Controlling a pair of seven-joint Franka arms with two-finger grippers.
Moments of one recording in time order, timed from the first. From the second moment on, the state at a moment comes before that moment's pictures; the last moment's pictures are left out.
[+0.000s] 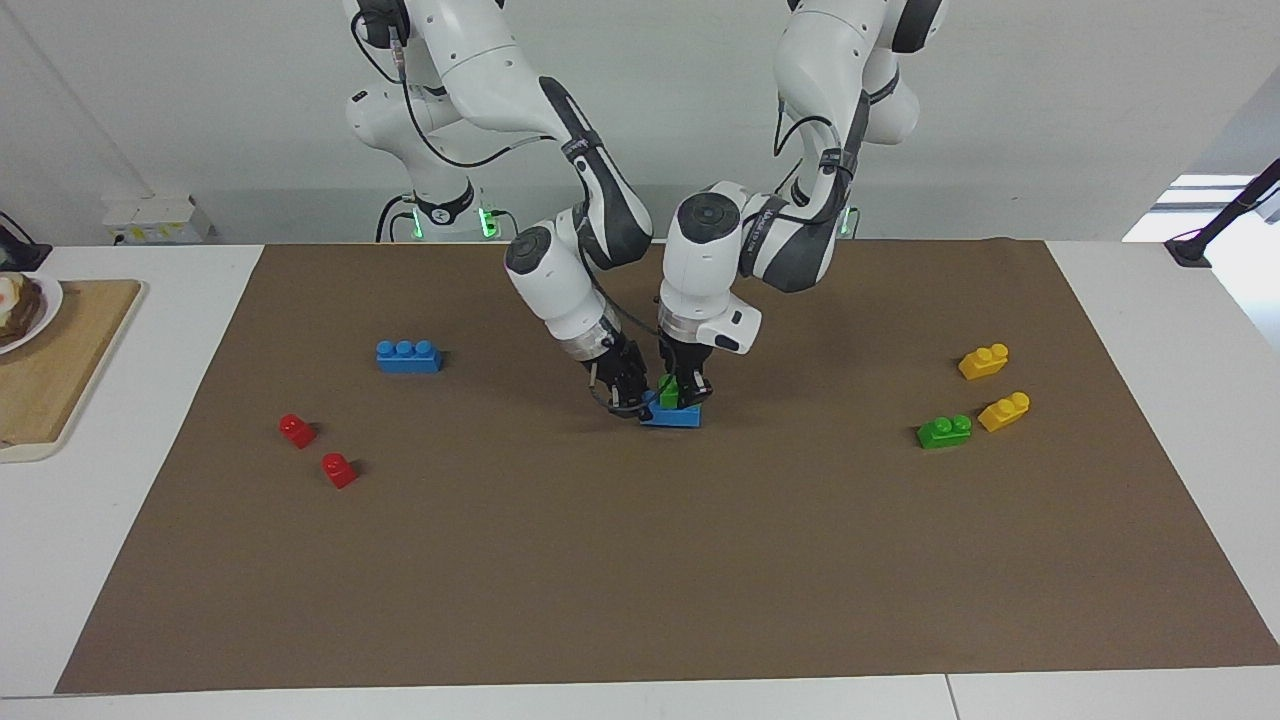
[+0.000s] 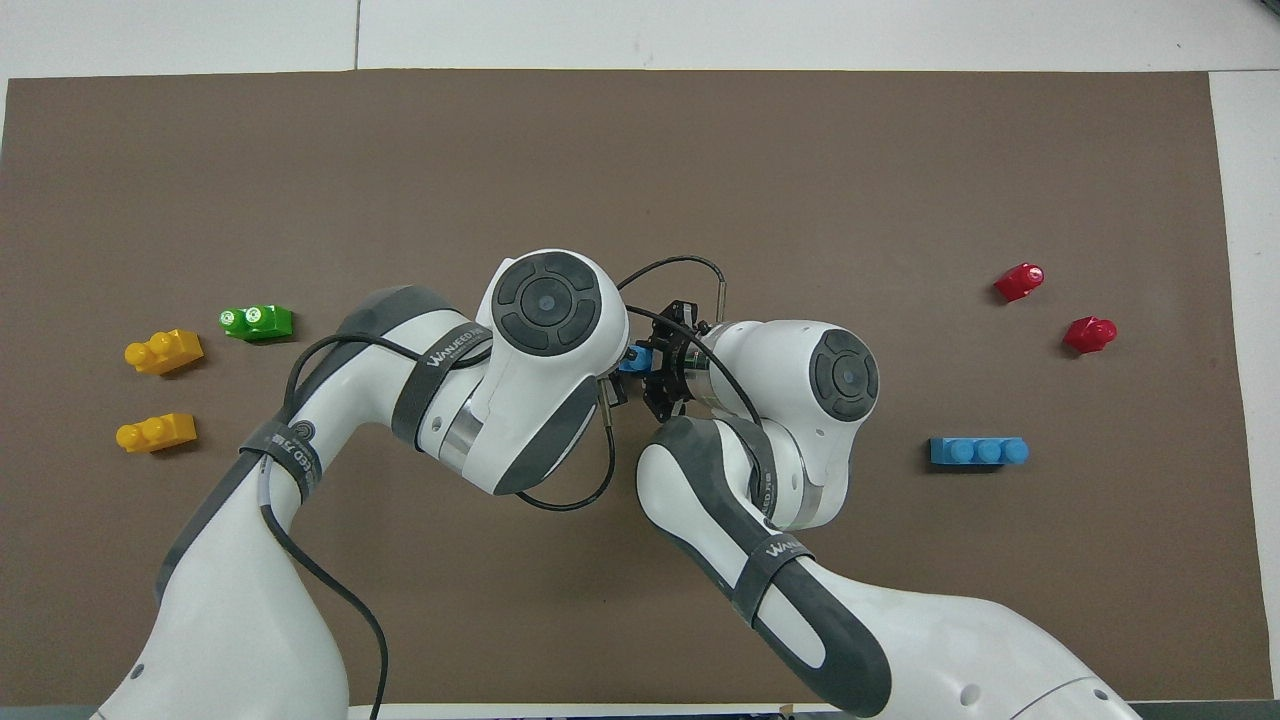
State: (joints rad) left arm -0.56 0.31 -0.10 -1.78 0.03 2.19 -2.50; right arm 0.63 0.36 -0.05 -2.03 0.73 2.69 1.68
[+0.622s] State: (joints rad) left arm -0.47 0.19 -0.10 -1.77 0.02 2.00 -2.24; right arm 0.63 0.36 -0.05 -1.99 0.73 2.66 1.68
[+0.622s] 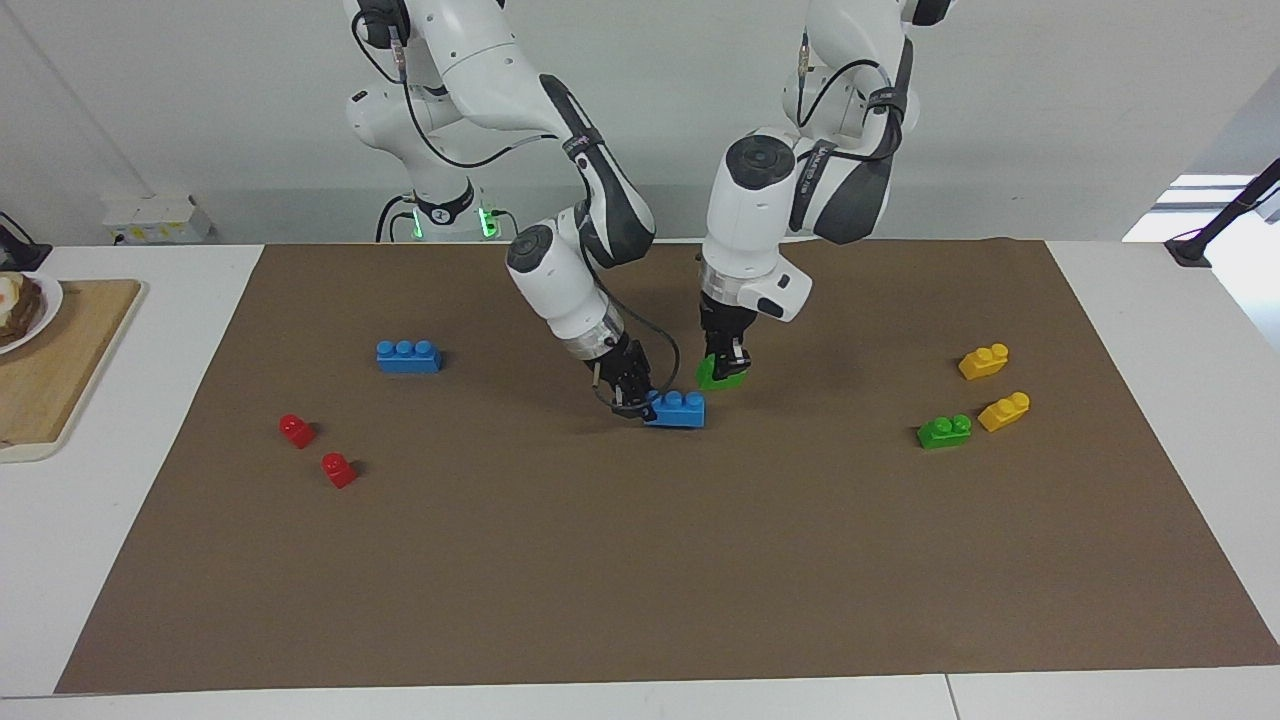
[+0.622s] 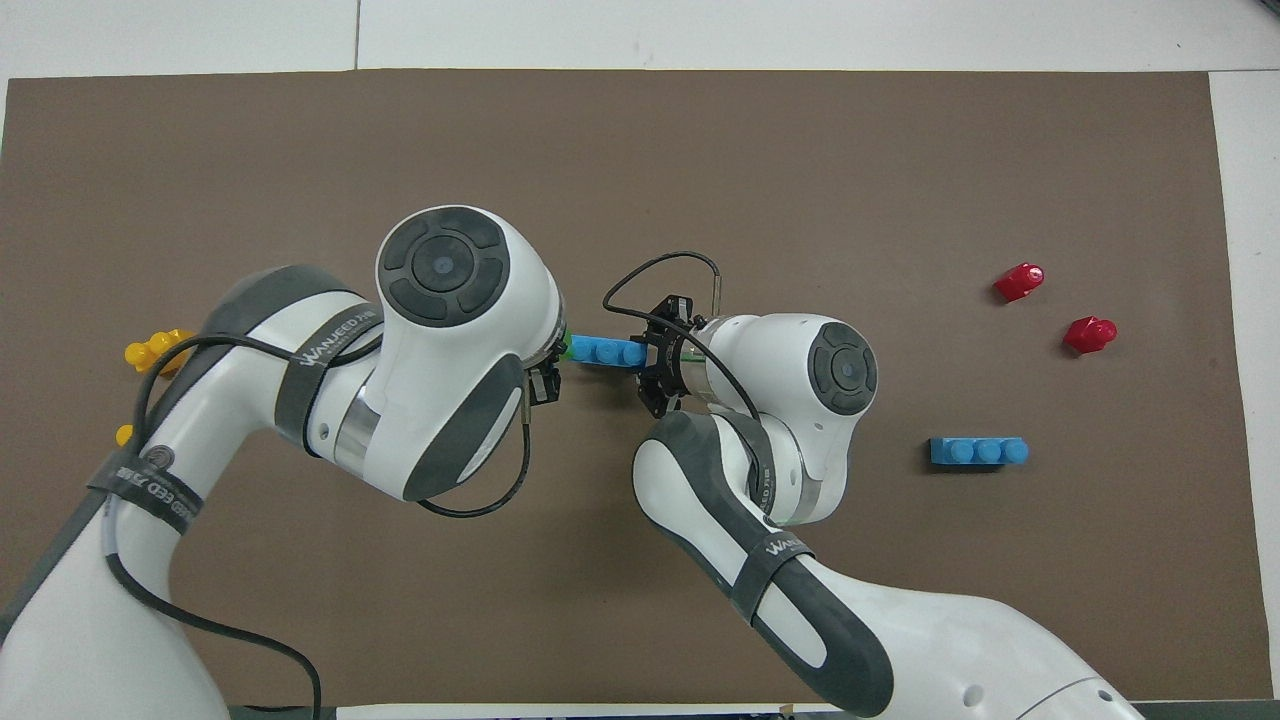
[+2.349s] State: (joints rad) left arm 0.08 -0.07 -0.09 -2.26 -0.01 2.08 -0.08; right arm -0.10 0.25 -0.07 -2.05 0.55 2.13 0.85
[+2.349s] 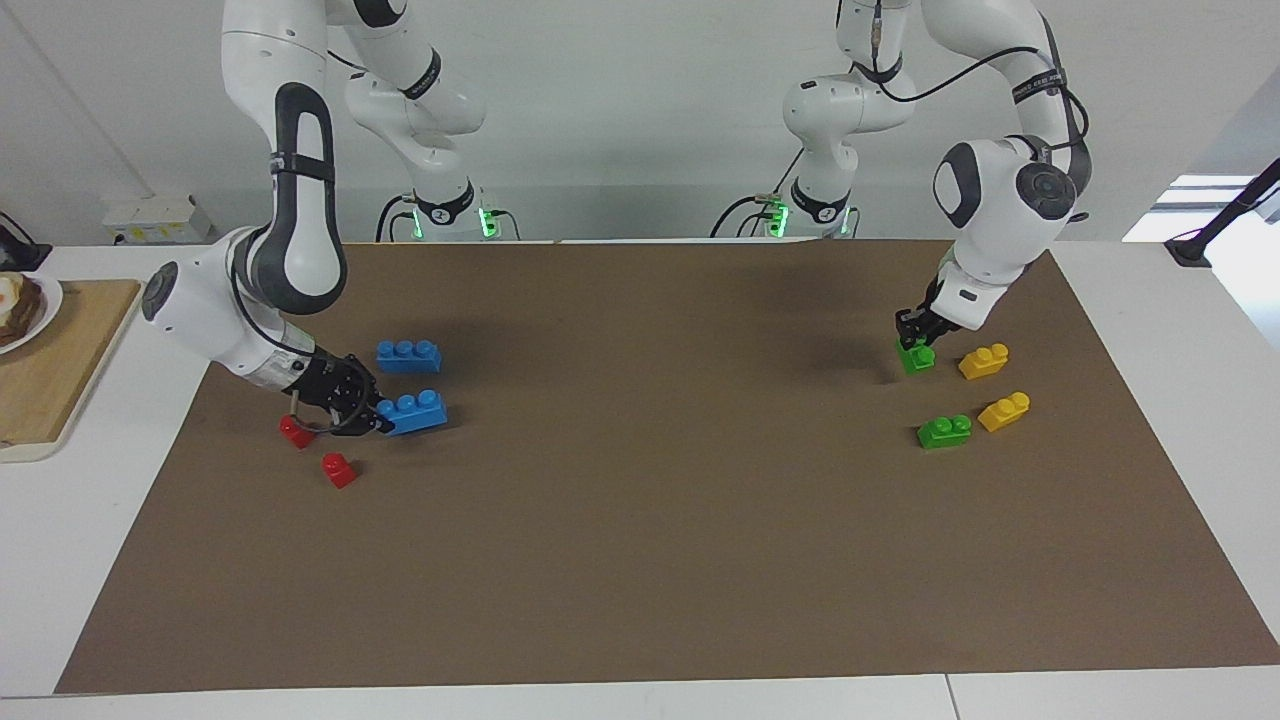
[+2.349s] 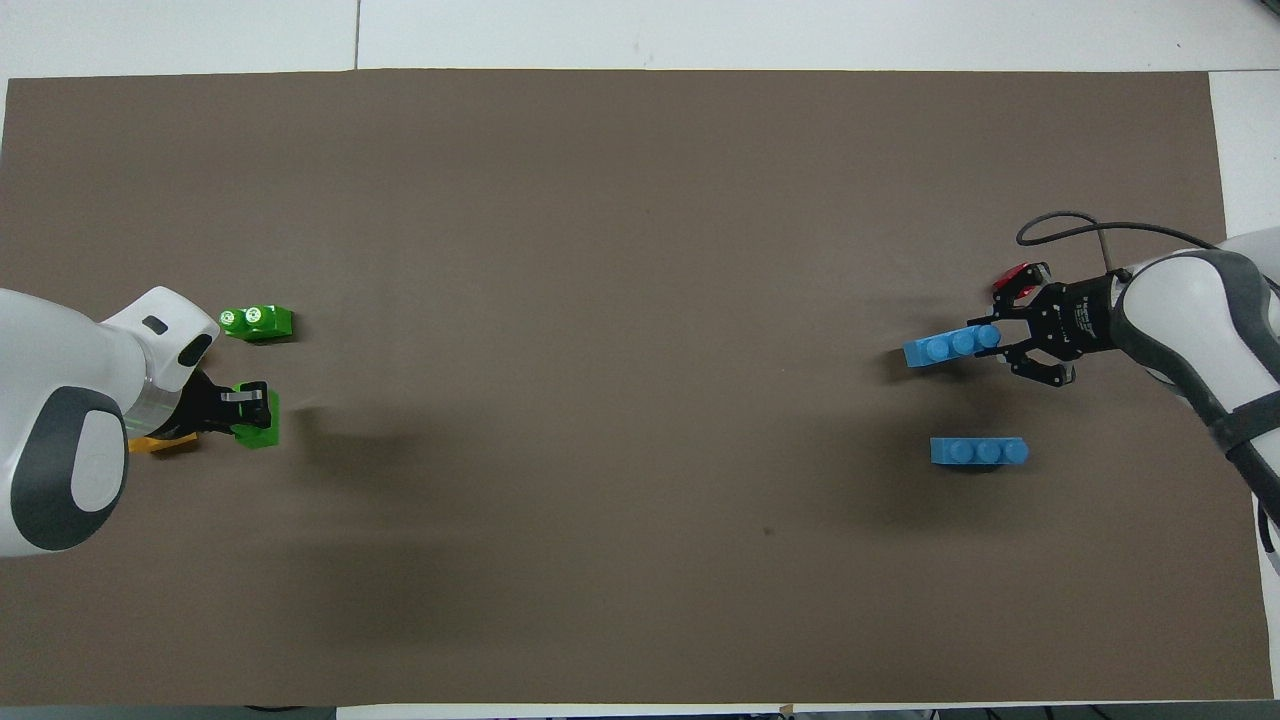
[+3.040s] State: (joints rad) left arm 0.13 -0.03 -0.09 -2.34 -0.01 2.21 -0.03; right arm -0.10 0.25 -0.06 -2.06 0.55 2.14 0.85
